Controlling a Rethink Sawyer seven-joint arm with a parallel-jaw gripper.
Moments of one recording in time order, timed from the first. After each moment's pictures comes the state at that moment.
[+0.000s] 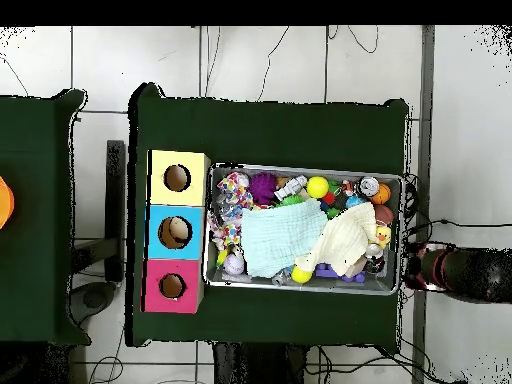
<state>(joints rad) -1.40 -0.60 0.95 1.66 -0.85 1.15 0.04</state>
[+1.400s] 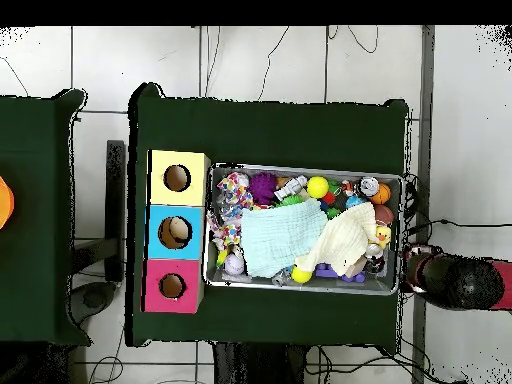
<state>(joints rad) -1.36 -0.62 0.89 1.72 -0.89 1.01 0.04</state>
